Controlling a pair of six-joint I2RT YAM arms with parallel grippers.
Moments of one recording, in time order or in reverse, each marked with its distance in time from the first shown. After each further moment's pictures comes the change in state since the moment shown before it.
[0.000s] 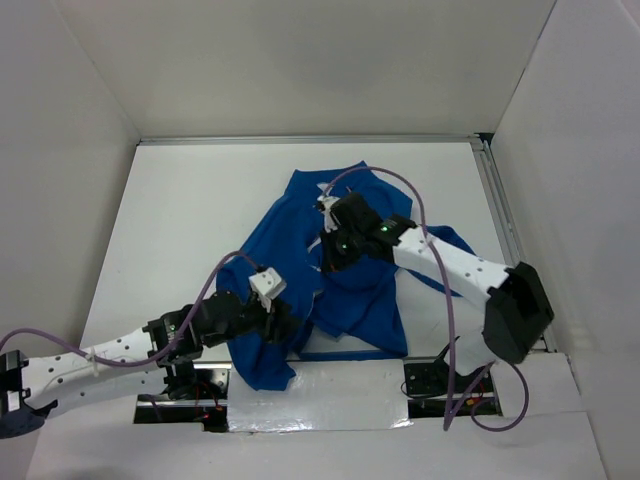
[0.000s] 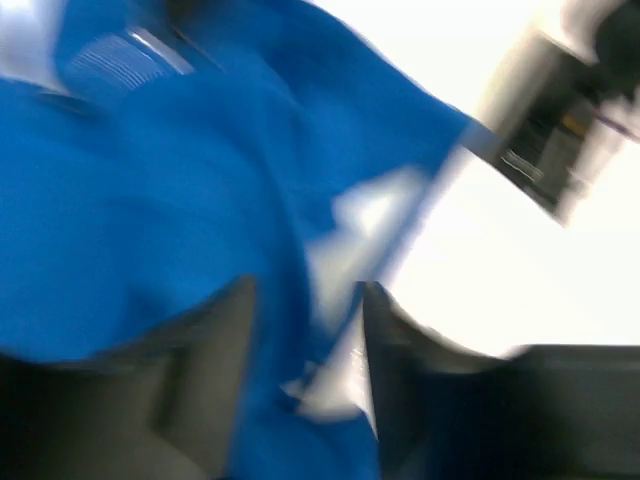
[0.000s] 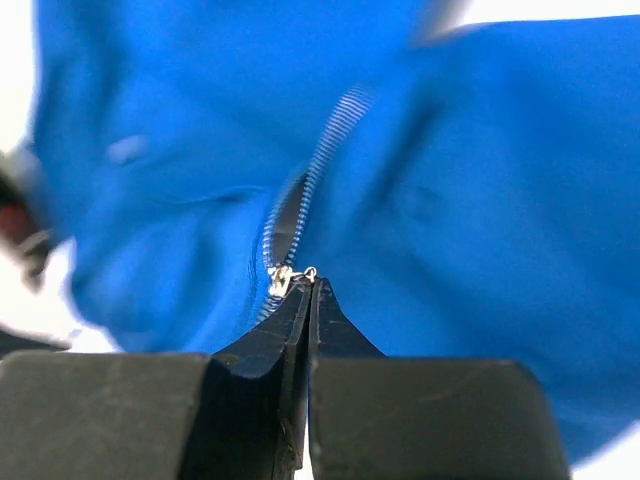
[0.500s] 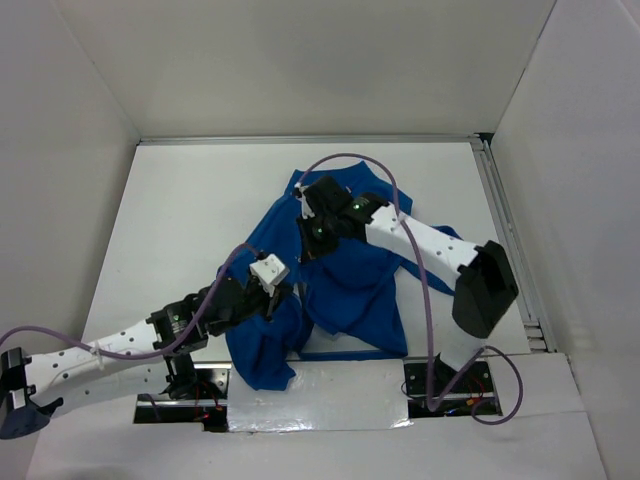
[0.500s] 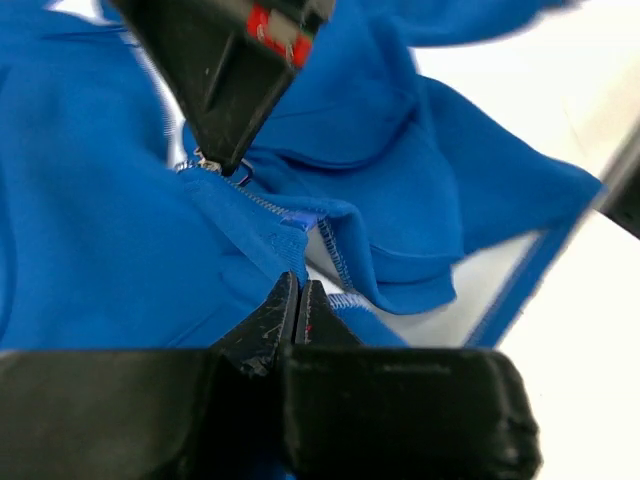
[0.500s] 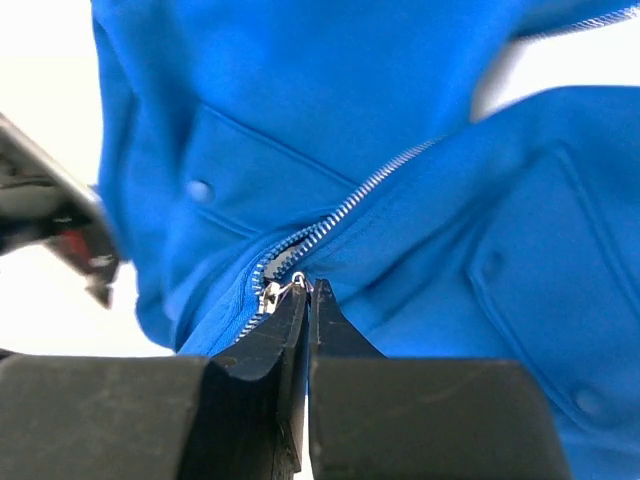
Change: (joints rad) left arm 0.019 0.086 0.077 0.027 -0.029 0.172; right arm 0.053 0.123 0.206 -0.097 0.129 0.053
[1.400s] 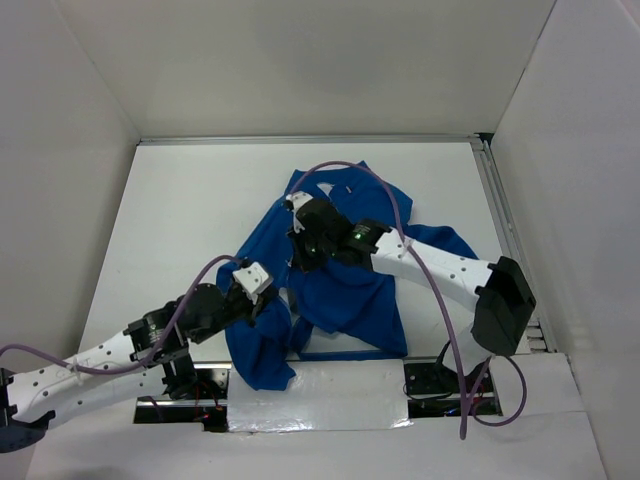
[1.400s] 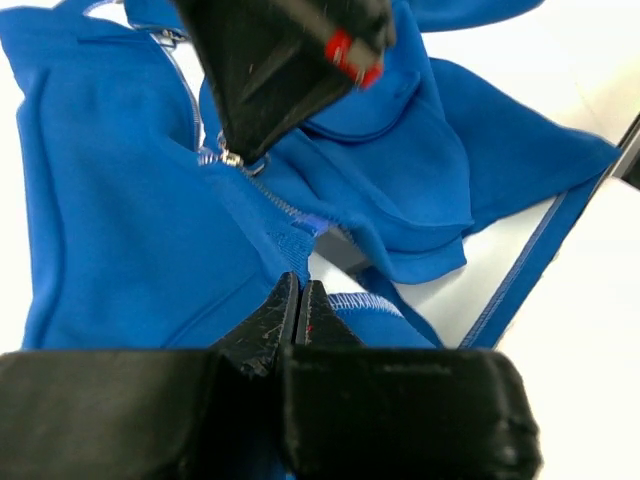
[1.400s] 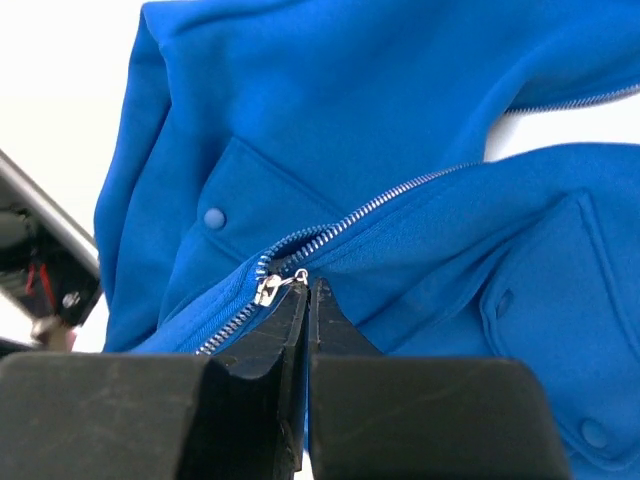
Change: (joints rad) left arm 0.027 -0.198 -0.017 -0.152 -0.027 0.076; right arm 0.127 -0.084 -0.103 0.195 0.178 -0.011
